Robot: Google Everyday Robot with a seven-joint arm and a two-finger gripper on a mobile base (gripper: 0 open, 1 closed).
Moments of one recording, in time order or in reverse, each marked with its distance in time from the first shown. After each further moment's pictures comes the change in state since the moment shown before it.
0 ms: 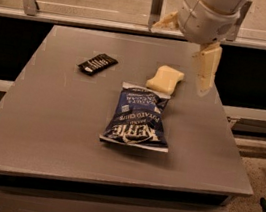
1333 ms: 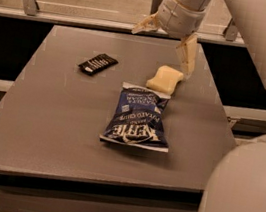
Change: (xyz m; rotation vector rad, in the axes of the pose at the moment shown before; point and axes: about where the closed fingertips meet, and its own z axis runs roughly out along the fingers) arm 0.025 -0.068 0.061 -0.035 -0.094 -0.278
